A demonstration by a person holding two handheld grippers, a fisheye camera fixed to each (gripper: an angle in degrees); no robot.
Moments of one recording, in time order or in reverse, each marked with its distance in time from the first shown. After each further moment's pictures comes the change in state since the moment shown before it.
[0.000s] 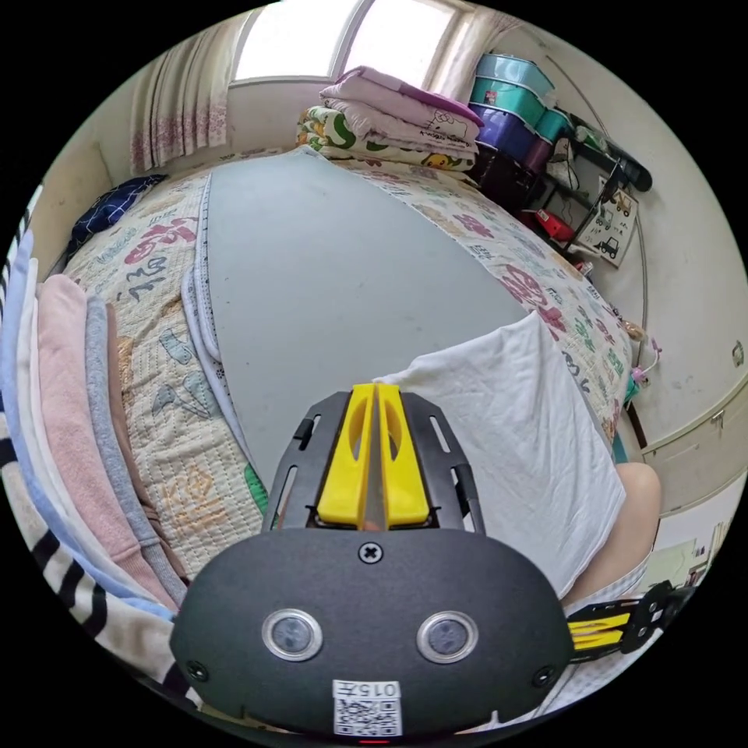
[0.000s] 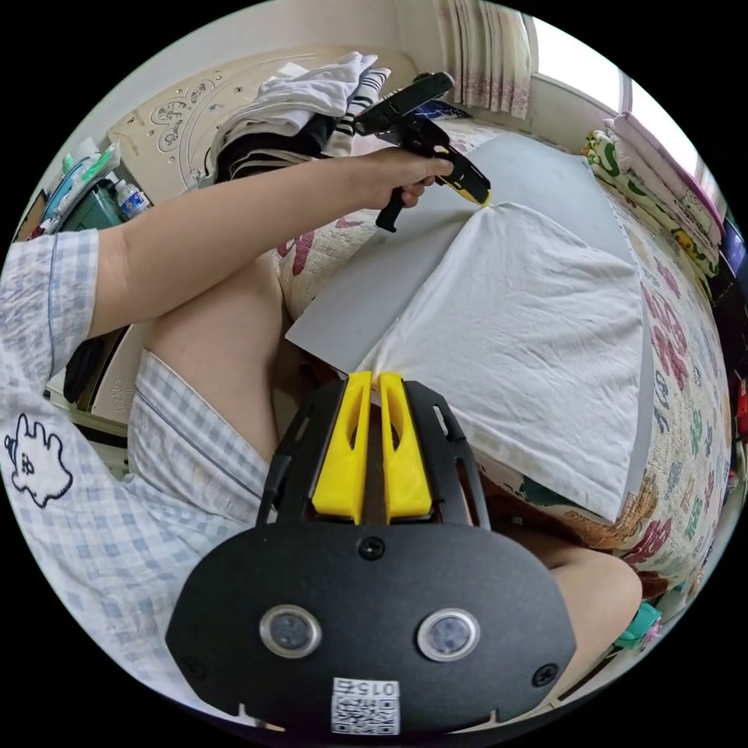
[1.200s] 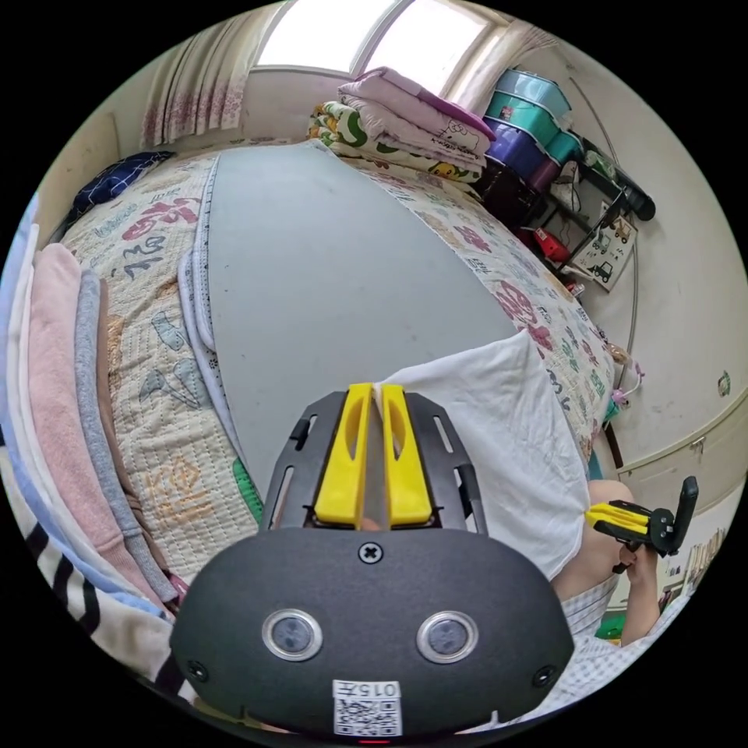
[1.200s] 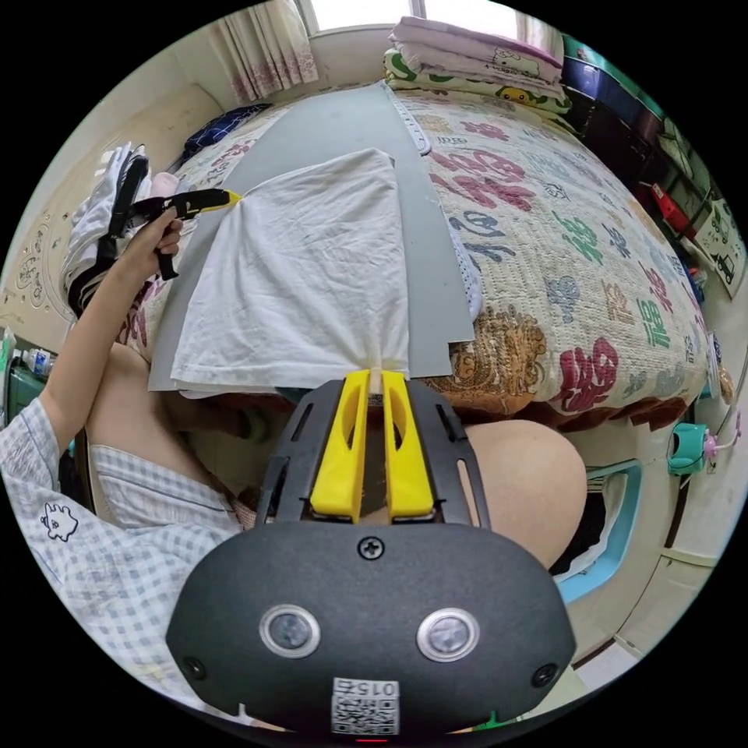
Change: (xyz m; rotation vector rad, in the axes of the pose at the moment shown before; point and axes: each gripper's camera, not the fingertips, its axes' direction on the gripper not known) left arm 0.049 -0.017 -0.030 0.018 0.075 -0.084; right arm 0.151 -0.091 -0.152 -0.050 0.175 0.535
